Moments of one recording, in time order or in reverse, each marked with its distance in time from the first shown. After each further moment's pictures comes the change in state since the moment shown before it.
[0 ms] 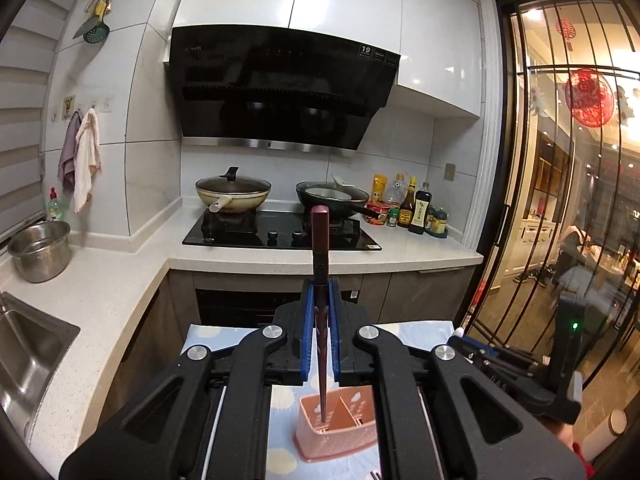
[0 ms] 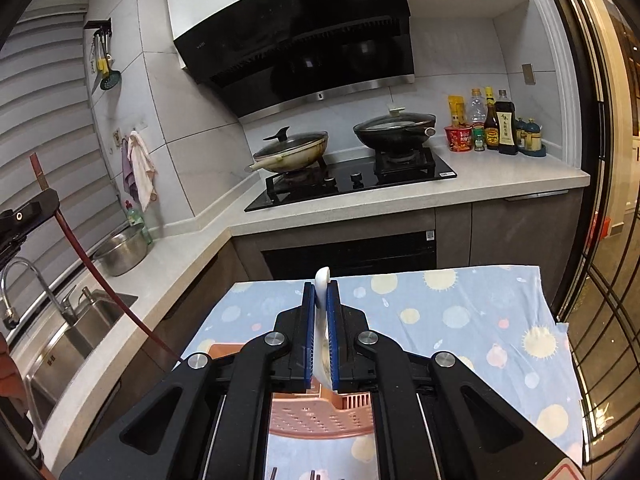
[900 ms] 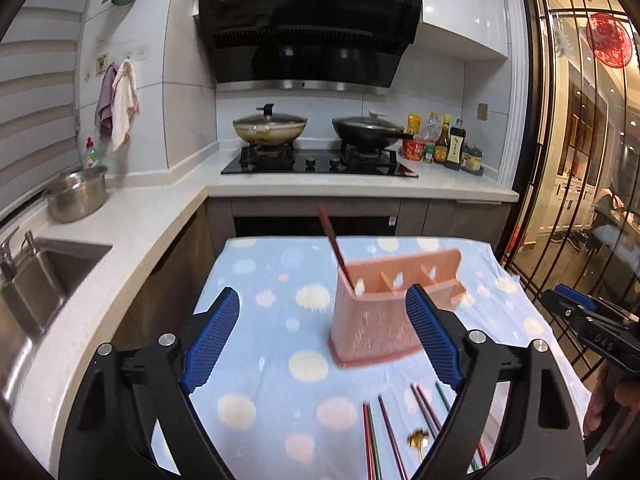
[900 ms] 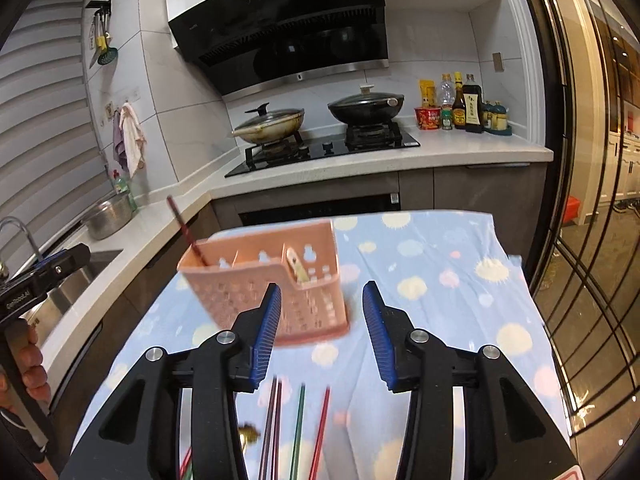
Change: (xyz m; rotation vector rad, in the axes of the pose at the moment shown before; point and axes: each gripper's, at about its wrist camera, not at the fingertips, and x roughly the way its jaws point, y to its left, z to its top) left arm -0.034 0.001 -0.127 0.019 0.172 0.151; right arm -0.086 -0.022 -0.104 -0.023 0.041 -0.098
